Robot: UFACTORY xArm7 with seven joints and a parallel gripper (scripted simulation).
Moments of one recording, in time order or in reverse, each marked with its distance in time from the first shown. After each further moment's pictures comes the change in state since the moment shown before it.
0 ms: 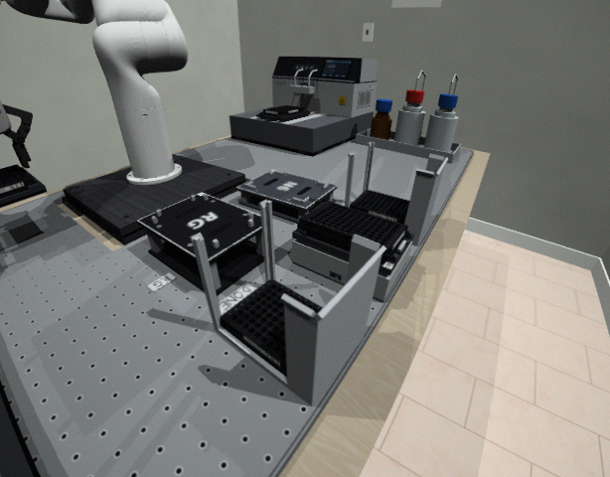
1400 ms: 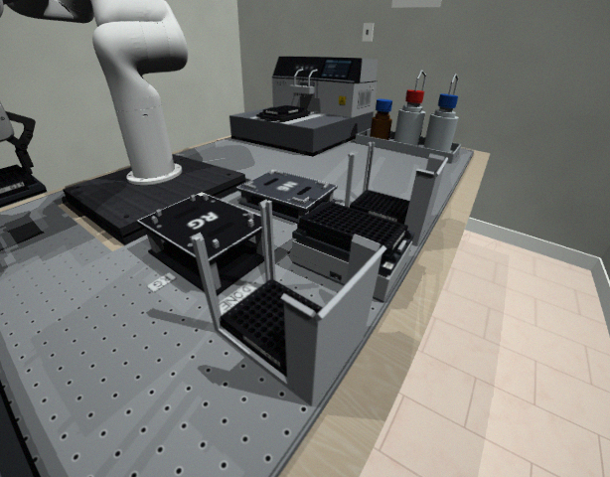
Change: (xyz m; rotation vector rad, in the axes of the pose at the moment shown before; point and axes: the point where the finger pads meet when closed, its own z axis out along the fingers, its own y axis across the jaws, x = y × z) arm 0.000 0.000 0.011 0.000 0.000 0.000
